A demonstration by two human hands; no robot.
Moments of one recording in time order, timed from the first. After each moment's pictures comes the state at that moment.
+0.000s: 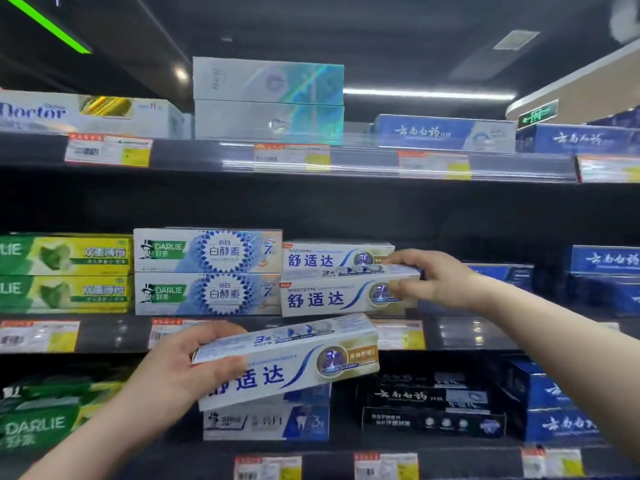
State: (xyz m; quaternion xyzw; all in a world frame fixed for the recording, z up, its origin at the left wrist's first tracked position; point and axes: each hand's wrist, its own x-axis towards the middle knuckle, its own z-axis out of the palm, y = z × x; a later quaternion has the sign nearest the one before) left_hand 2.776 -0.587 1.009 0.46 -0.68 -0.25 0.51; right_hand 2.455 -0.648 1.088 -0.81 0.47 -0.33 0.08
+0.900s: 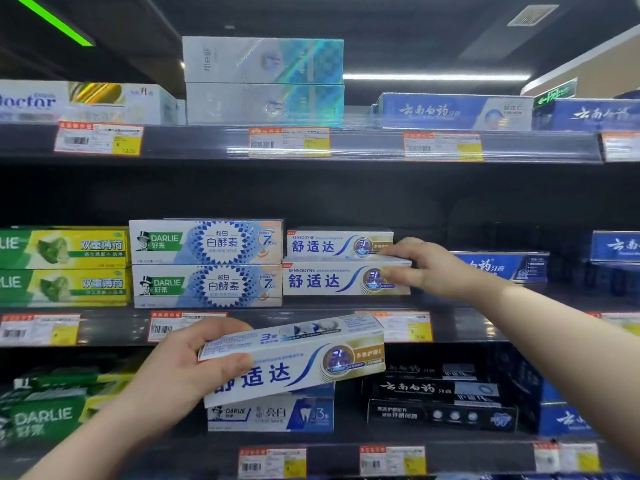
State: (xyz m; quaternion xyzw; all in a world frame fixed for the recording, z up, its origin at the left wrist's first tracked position) left_hand 2.769 -0.590 1.005 0.46 -0.68 -0.25 0.52; right_hand 2.454 -0.684 1.077 -0.81 0.48 -0.32 0.05
